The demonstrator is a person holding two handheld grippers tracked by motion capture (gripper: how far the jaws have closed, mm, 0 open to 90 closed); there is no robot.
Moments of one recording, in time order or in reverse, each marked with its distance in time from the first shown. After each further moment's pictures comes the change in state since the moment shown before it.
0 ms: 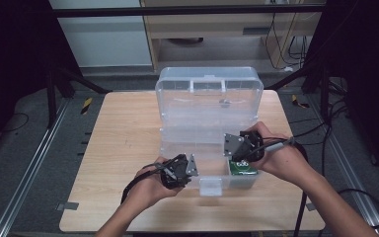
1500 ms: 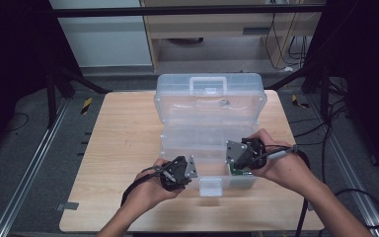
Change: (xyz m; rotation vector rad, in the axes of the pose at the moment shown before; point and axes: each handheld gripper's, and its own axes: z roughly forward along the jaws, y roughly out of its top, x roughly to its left) left arm -0.025 -0.005 0.000 -0.009 -0.037 -0.278; right arm 0.016 -0.004 -0.004 -0.004 0.019 0.013
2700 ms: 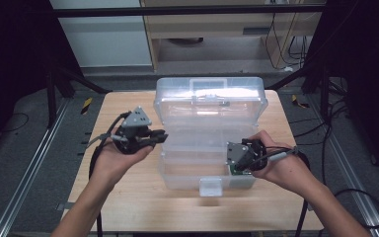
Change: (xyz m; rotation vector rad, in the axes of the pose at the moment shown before) left arm 0.081 -0.027 -0.123 -0.395 0.076 -0.435; right arm 0.003 -0.002 0.000 -0.014 -0.002 -0.002
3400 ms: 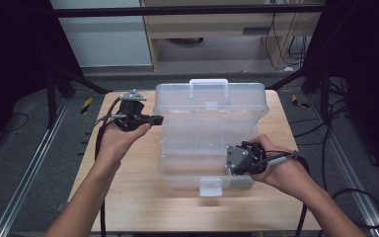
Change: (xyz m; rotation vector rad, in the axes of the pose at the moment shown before) left arm 0.050 0.008 0.025 -0.007 -0.013 -0.209; right arm 0.009 -0.001 0.001 -0.007 -0.012 0.008
